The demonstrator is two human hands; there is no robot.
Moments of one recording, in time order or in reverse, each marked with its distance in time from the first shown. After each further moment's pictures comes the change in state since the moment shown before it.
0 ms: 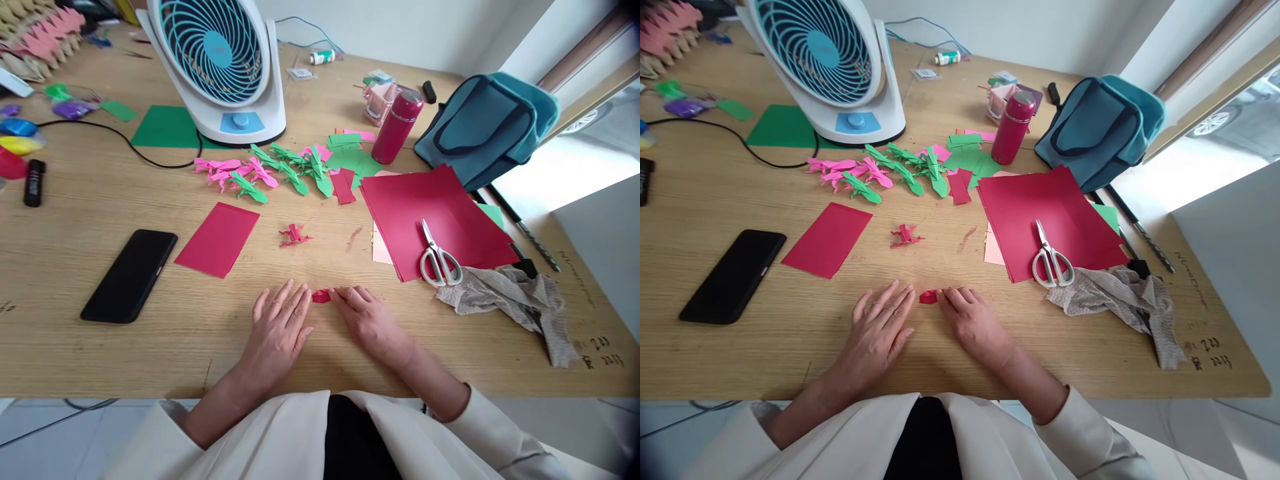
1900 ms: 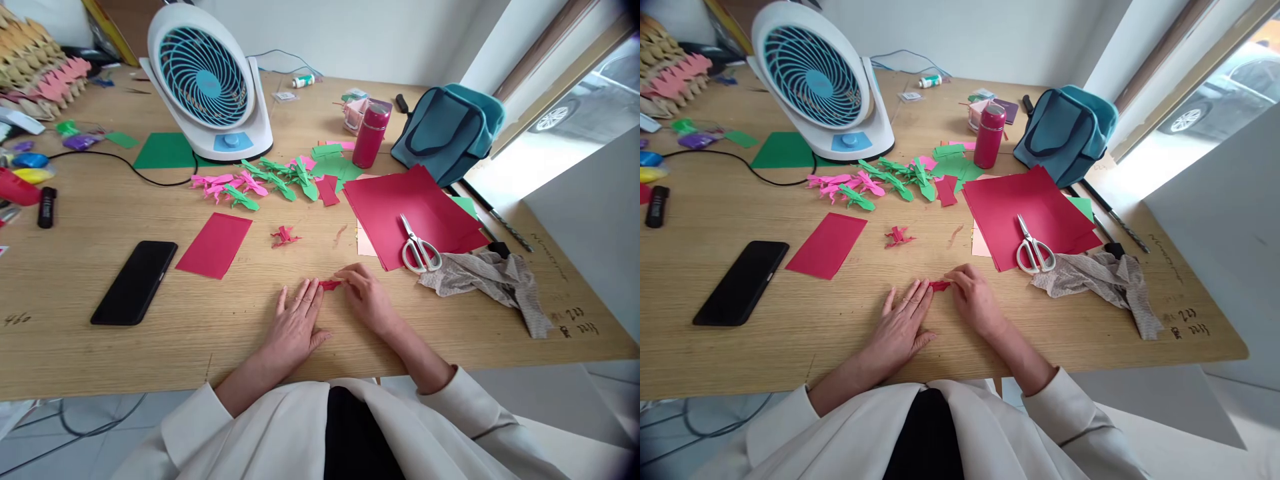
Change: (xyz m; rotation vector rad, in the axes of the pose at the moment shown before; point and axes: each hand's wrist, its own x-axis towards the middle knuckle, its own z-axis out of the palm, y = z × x) left_hand 0.010 0.023 0.023 0.080 -0.250 0.081; right_hand -0.003 0.011 -0.004 0.435 0.339 0.317
